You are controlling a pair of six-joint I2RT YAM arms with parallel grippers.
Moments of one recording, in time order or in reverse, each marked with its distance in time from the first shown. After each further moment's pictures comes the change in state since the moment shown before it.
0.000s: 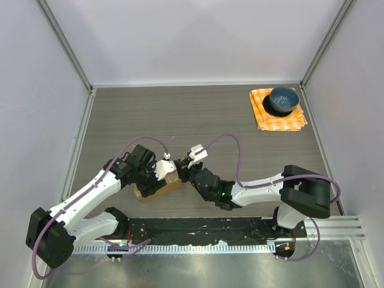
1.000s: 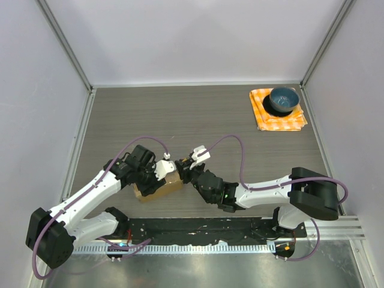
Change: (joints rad) left arm 0.000 -0.002 -0.009 0.011 0.010 -0.009; right arm 0.037 -0.064 -0.004 -0.035 0.051 -0.013
